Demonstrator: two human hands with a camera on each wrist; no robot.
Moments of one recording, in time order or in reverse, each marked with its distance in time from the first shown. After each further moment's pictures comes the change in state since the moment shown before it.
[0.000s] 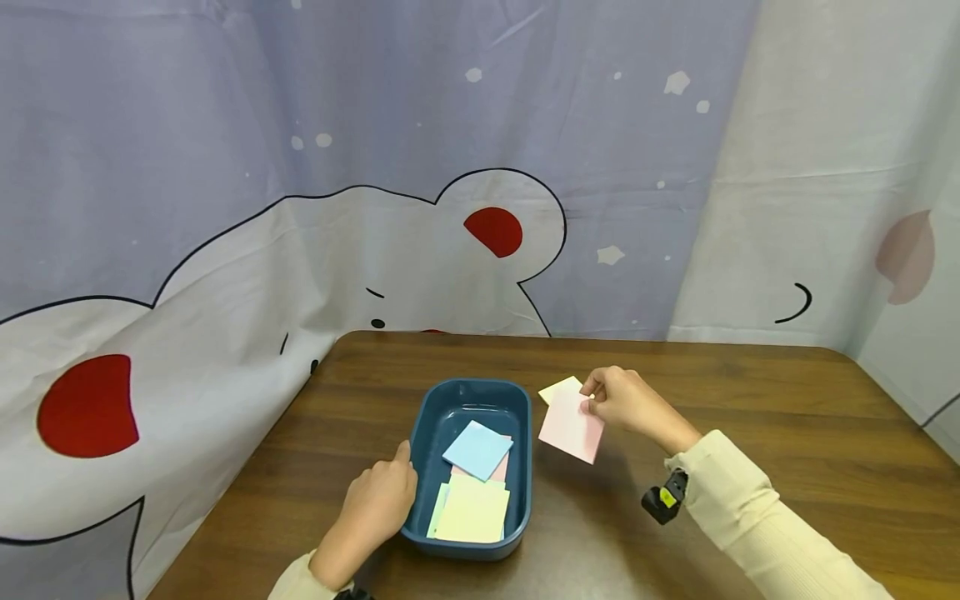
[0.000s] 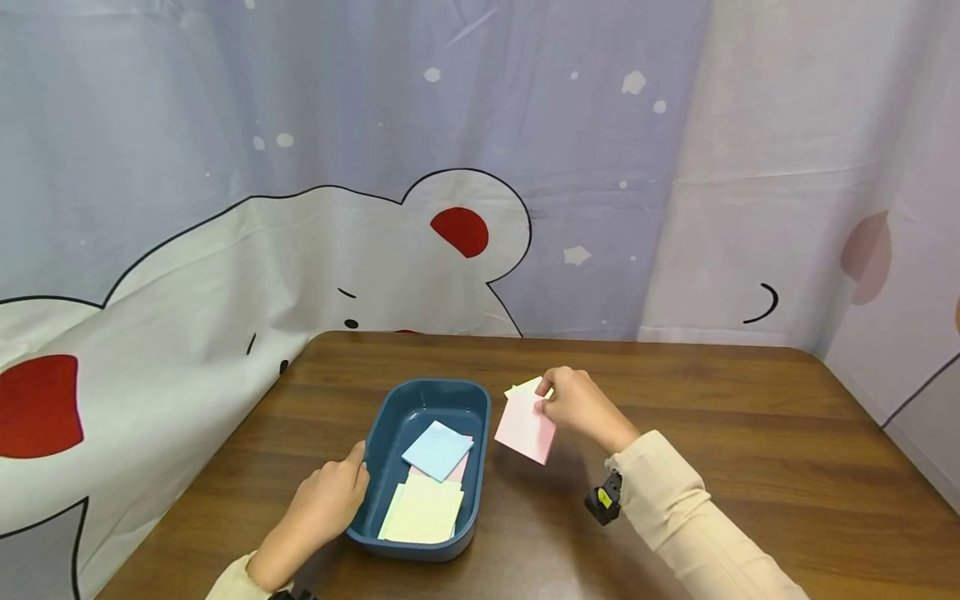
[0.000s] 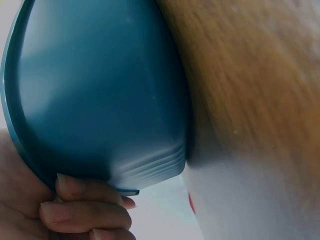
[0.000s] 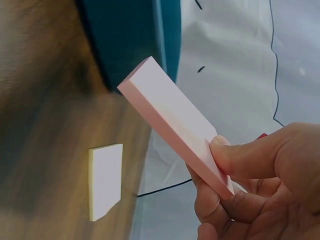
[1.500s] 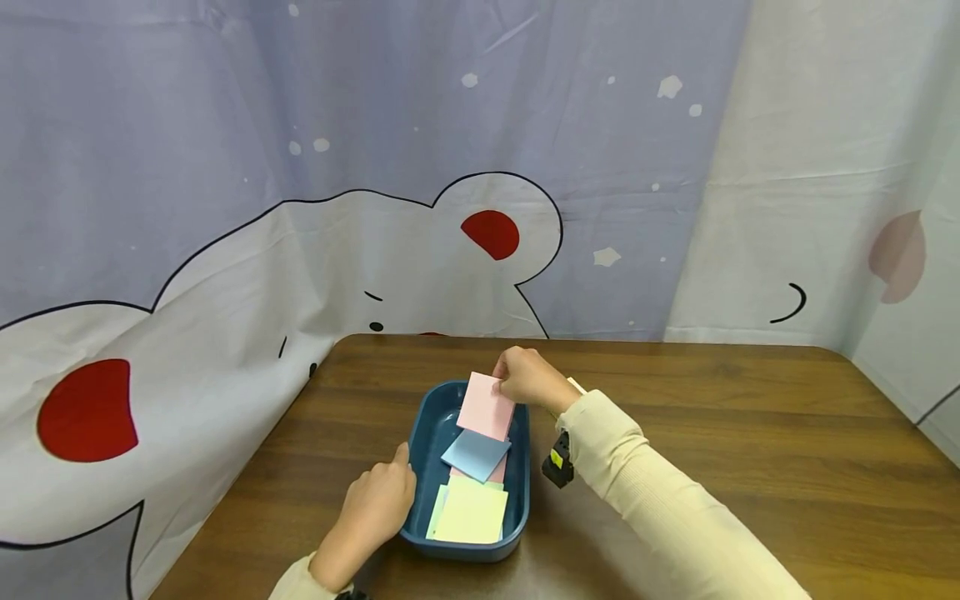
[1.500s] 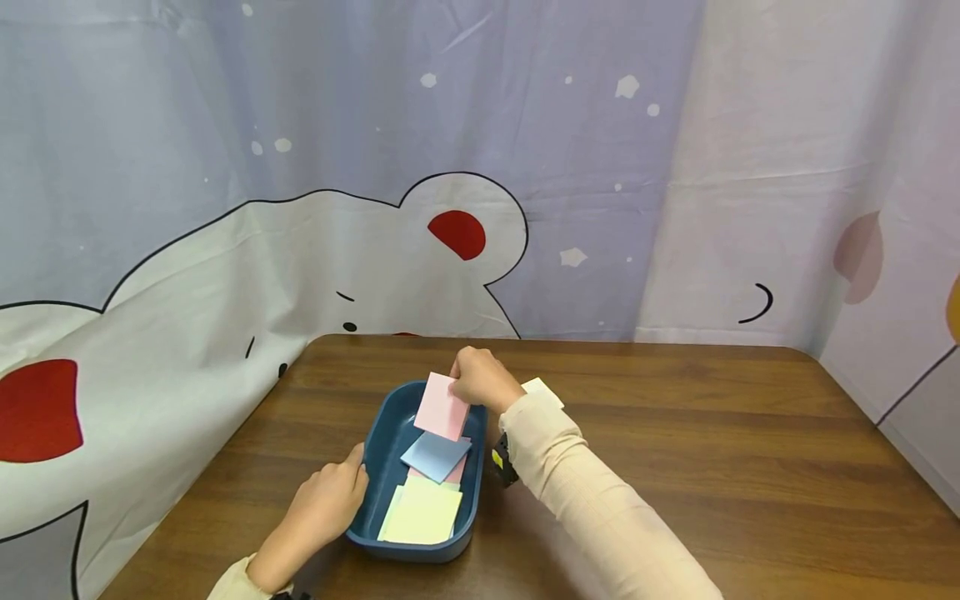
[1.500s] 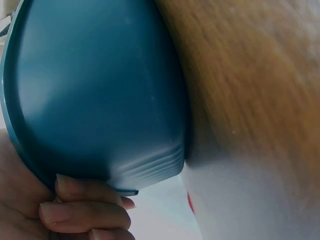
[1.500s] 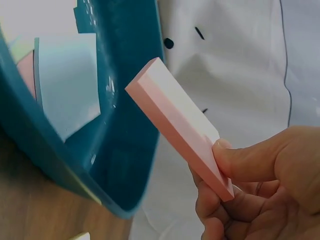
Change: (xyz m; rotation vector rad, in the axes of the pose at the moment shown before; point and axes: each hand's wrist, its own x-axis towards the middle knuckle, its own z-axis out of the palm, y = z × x) left_hand 0.000 0.000 0.000 0.004 0.010 0.007; right_hand 0.062 -0.081 0.042 0.008 -0.081 -0.007
